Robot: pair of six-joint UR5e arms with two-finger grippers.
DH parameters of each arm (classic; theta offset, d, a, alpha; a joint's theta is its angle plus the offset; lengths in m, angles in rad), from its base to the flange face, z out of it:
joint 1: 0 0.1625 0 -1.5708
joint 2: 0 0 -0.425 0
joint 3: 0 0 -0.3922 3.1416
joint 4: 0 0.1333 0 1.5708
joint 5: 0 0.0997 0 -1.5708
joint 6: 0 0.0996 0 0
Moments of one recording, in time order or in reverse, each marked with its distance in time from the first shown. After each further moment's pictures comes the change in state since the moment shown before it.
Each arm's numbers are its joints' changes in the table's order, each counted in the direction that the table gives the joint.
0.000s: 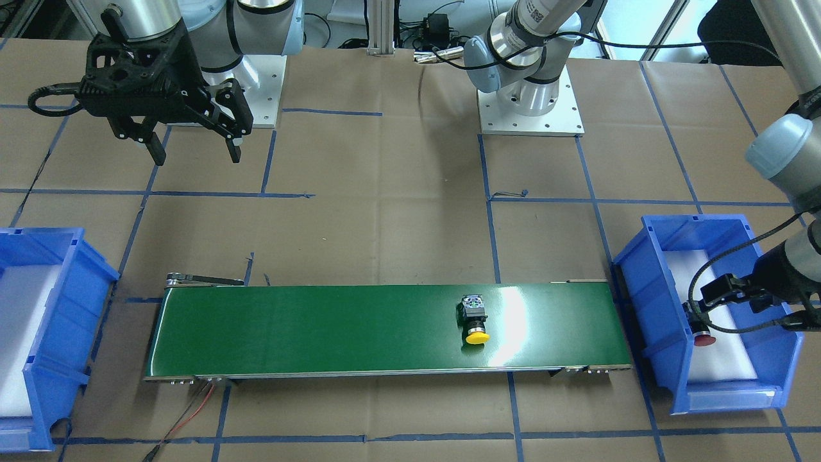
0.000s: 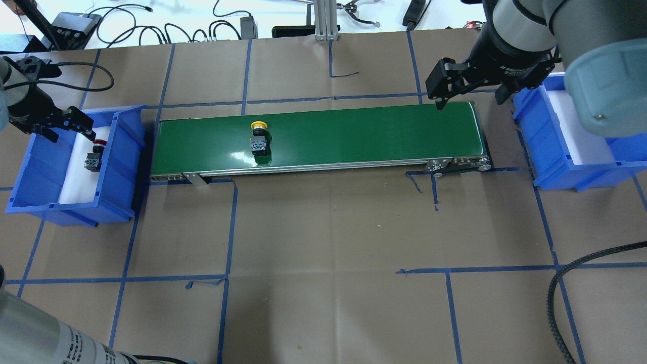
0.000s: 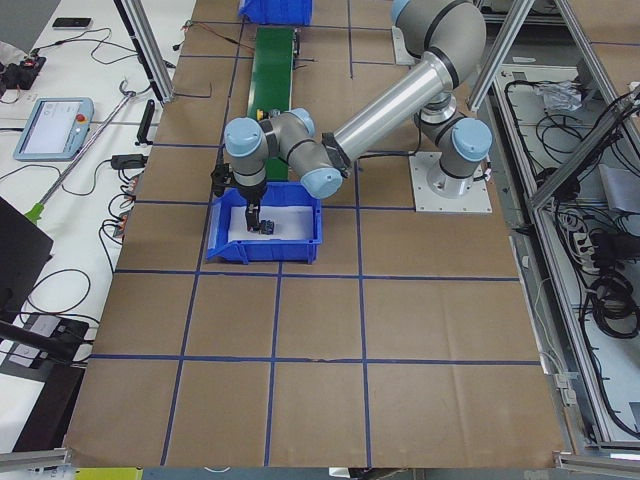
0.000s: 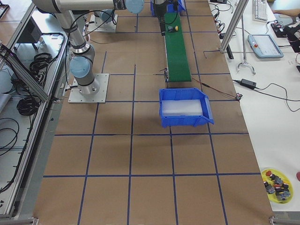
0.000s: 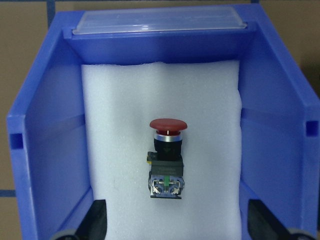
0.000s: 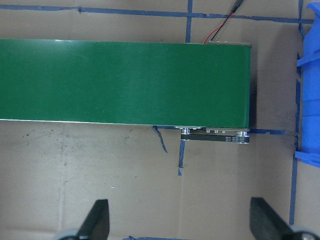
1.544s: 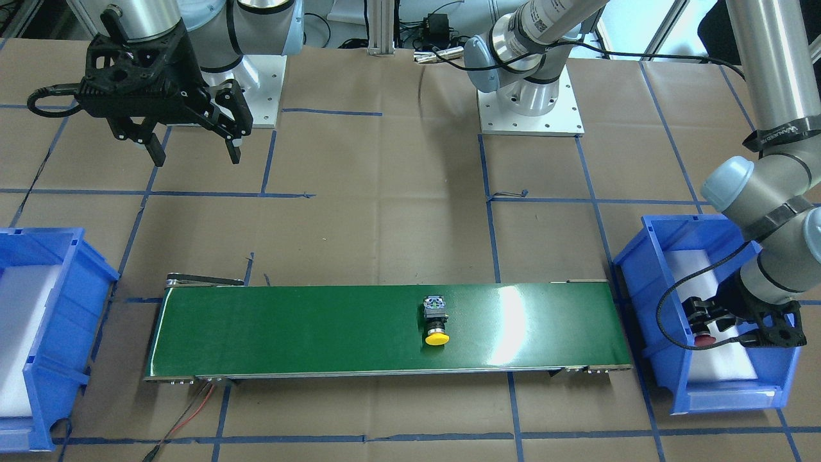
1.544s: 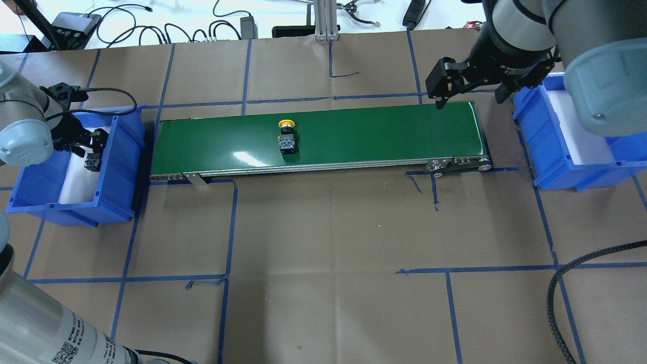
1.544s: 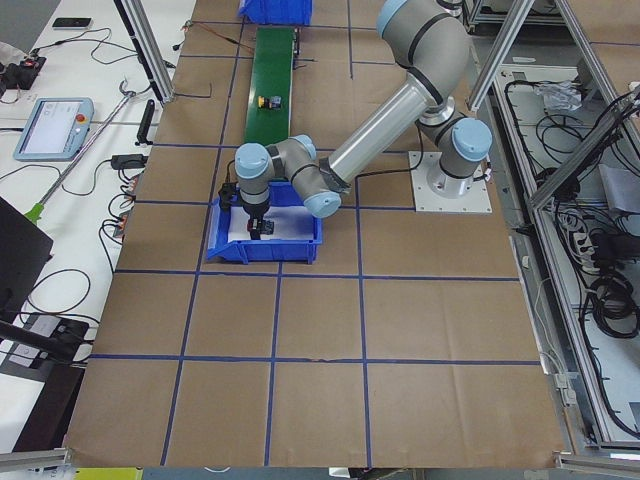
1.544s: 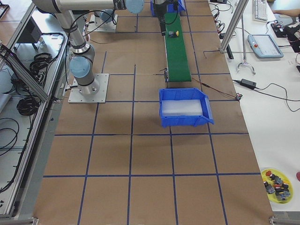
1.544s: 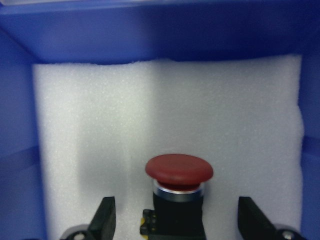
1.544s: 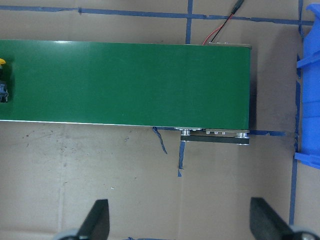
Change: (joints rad) left arm -0.003 0.076 0.089 0.203 -0.003 -0.009; right arm 0.000 -0.001 0.001 -0.004 0.000 -0.002
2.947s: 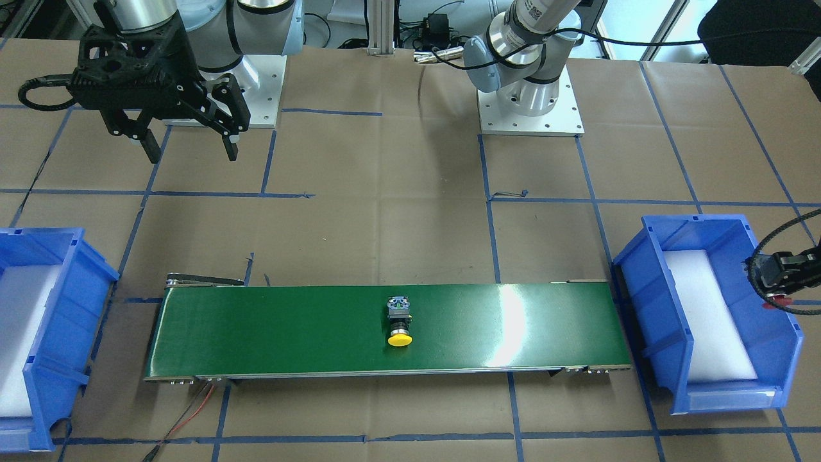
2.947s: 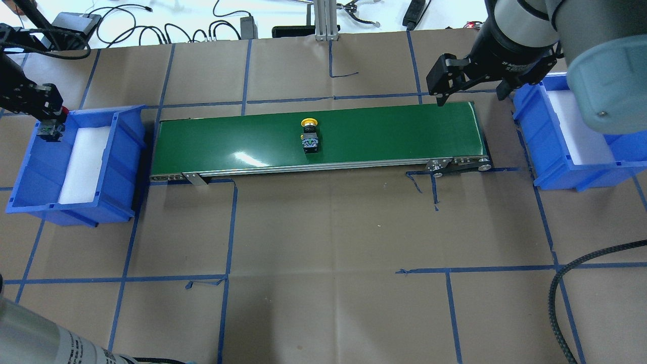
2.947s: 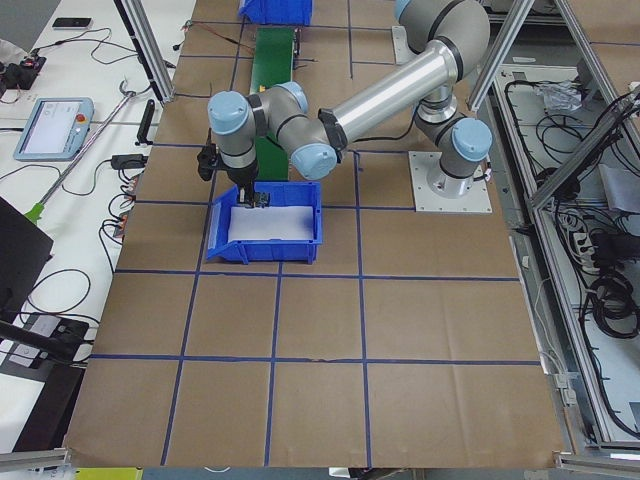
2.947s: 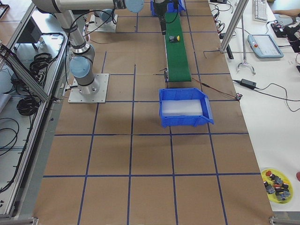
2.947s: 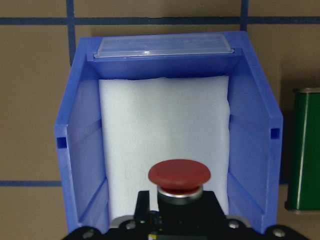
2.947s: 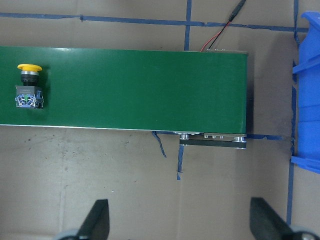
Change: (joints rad) left arm -0.001 -0.123 -0.362 -0.589 0.010 0.001; right arm 0.000 0.003 0.020 0.006 -0.002 0.000
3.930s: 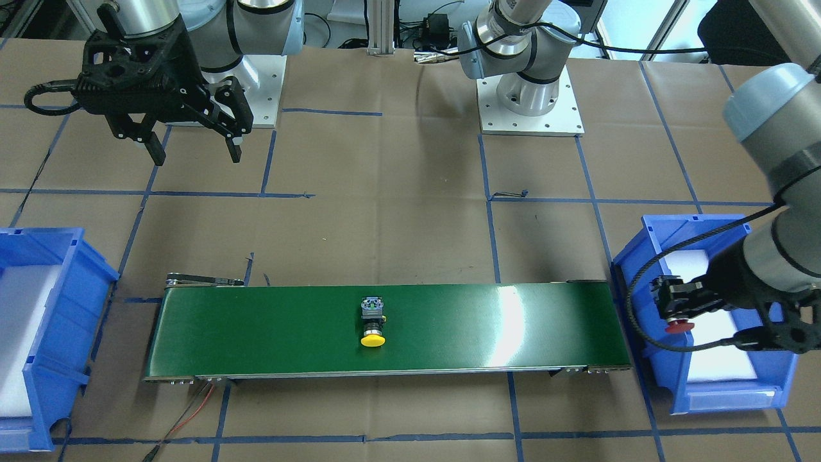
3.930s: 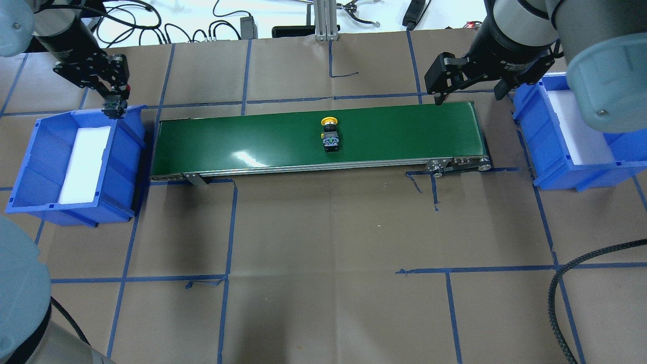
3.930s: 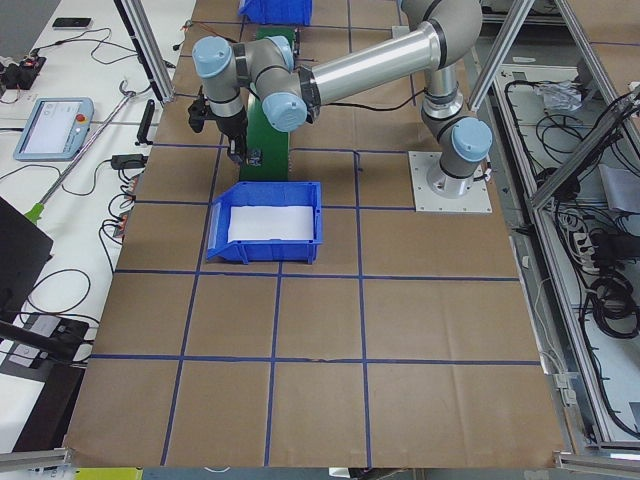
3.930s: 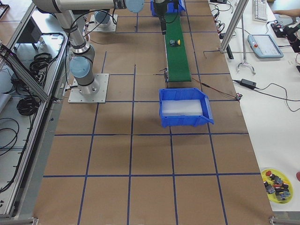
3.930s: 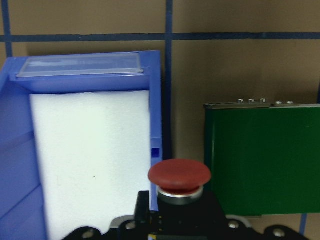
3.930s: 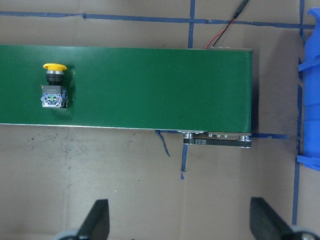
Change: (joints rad) left arm -0.283 0.017 -0.006 -0.002 0.016 -0.307; right arm 0.000 -0.005 -0.010 -0.005 0.011 0.003
